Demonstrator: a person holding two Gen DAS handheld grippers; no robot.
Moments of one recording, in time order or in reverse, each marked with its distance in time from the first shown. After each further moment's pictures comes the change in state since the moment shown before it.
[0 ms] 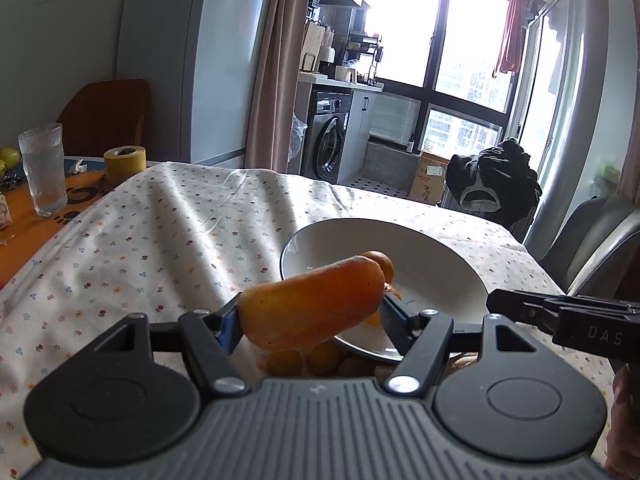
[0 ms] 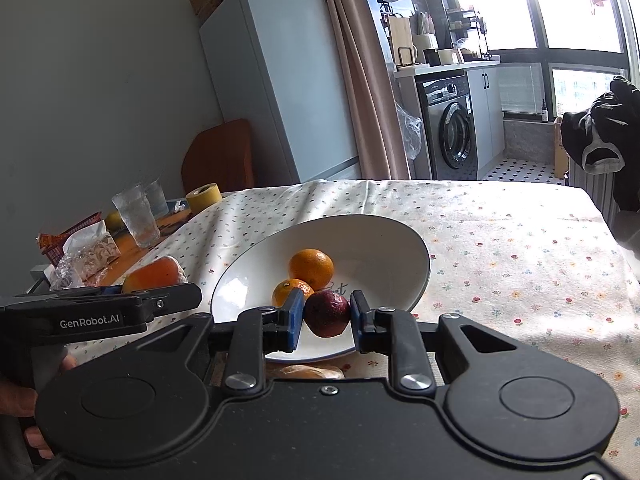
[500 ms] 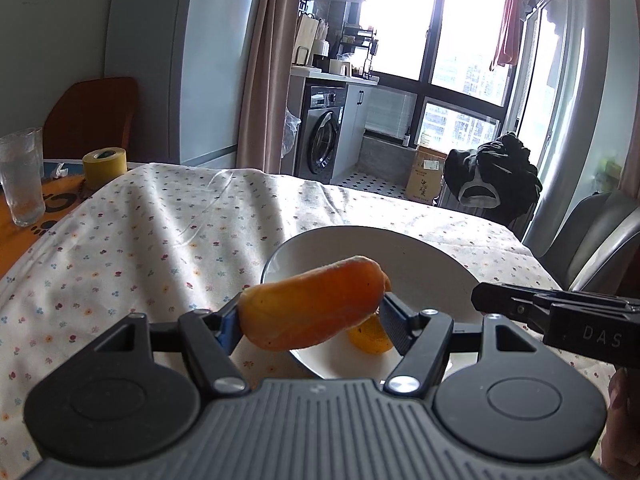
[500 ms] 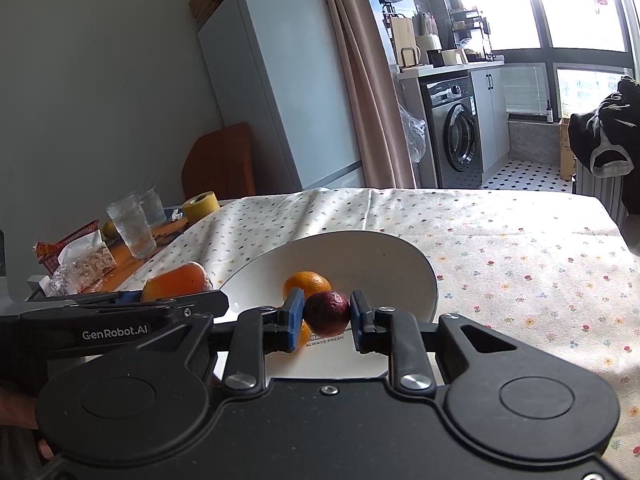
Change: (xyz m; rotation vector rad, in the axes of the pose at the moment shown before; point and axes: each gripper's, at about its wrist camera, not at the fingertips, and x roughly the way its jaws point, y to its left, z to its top) left arm 0.034 -0.007 0.014 0.012 0.019 -0.011; right arm 0.024 -0.007 0.014 0.007 -0.003 0.015
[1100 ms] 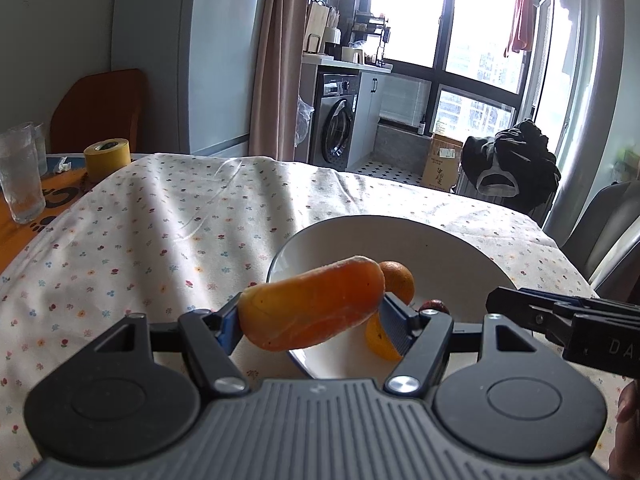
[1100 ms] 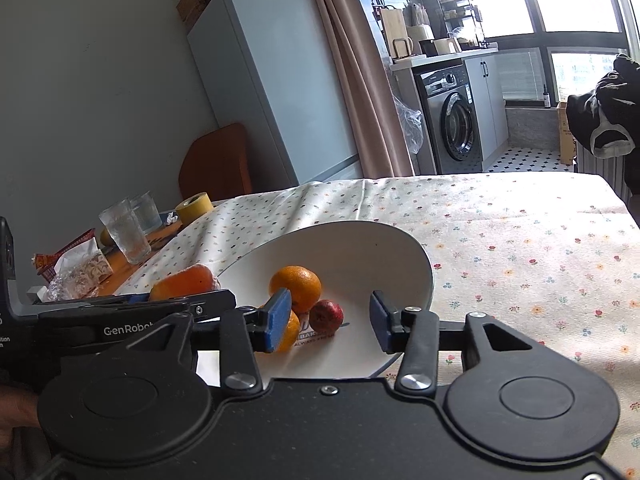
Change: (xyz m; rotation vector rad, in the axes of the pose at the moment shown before) left arm 0.028 -0.001 0.001 0.008 0.036 0.051; right arm 0.013 -0.013 -0.009 0.053 0.003 0.007
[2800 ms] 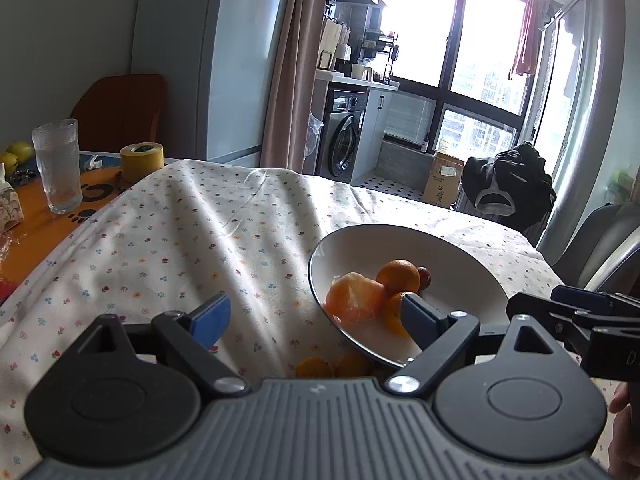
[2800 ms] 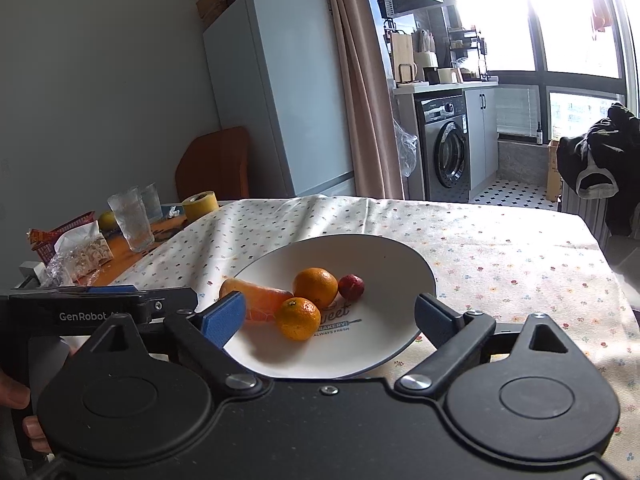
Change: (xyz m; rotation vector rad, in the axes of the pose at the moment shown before) left arm -0.062 0.027 -0.012 -0.052 -0.041 -0.002; right arm -0.038 0.042 -0.004 -0.111 -0.041 -0.068
